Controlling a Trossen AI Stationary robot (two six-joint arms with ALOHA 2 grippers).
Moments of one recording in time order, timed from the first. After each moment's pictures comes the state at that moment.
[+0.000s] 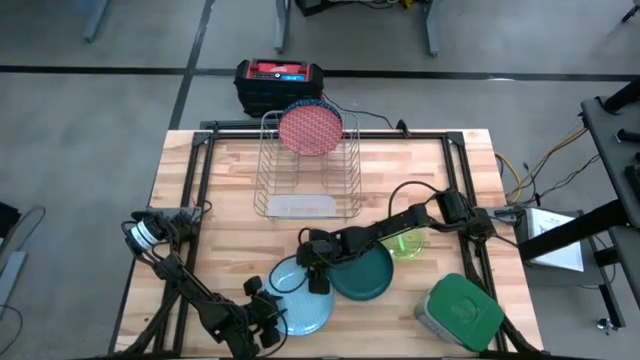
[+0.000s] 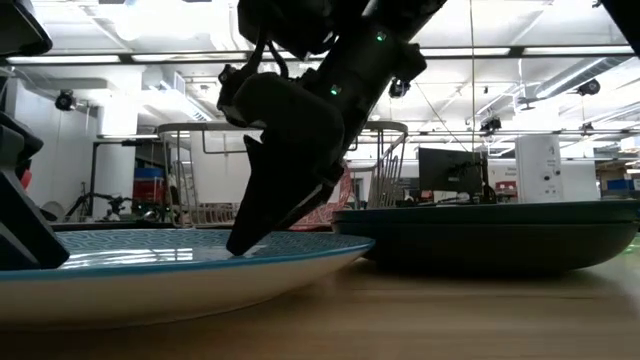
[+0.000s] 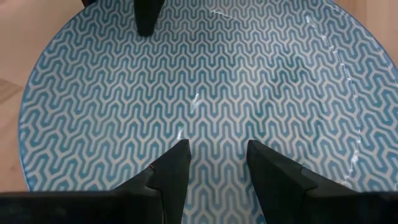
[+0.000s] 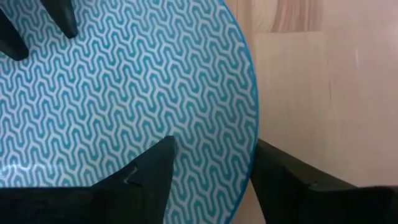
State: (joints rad) left arm -0.91 2.01 1.05 -0.38 -0.75 -1.25; right arm 0.24 2.23 1.55 -0.30 -0.02 0.23
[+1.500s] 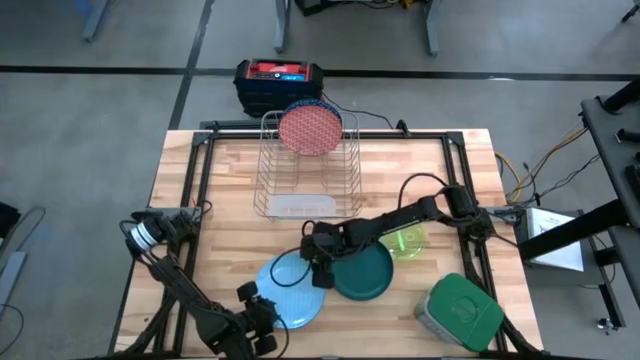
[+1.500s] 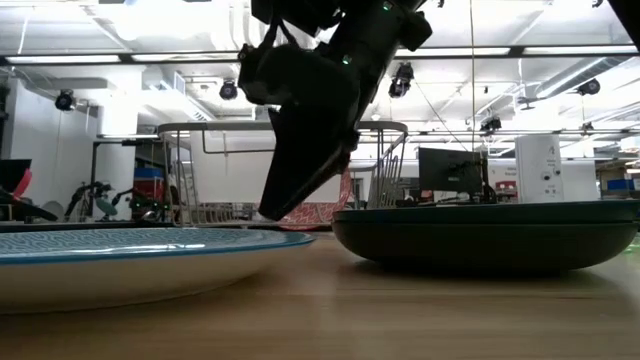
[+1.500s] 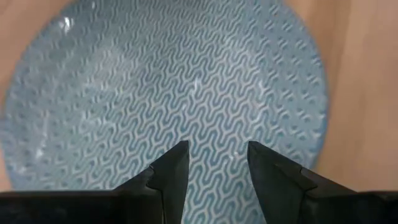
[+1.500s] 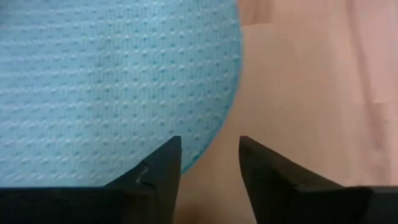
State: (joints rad) left arm -0.94 1.98 1.24 -0.67 -0.66 -1.29; right arm 0.21 2.14 1.56 -0.47 0.00 0.24
